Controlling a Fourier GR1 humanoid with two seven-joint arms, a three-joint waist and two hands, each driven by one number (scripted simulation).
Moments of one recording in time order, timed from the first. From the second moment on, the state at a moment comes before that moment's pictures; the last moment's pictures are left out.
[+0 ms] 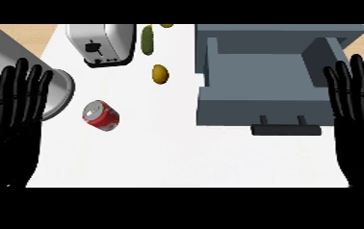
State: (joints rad) left arm 0.00 0.08 0.03 -2.10 0.00 -0.03 0.00; right arm -0.02 -0.08 -0.02 -2.10 -0.01 0.01 -0.02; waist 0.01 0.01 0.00
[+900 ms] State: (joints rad) left arm 0.06 0.17 0.16 -2.14 0.09 -0.03 0.37; right arm 0.17 -0.09 -0.16 -2.13 -0.08 -0.01 0.19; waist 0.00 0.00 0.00
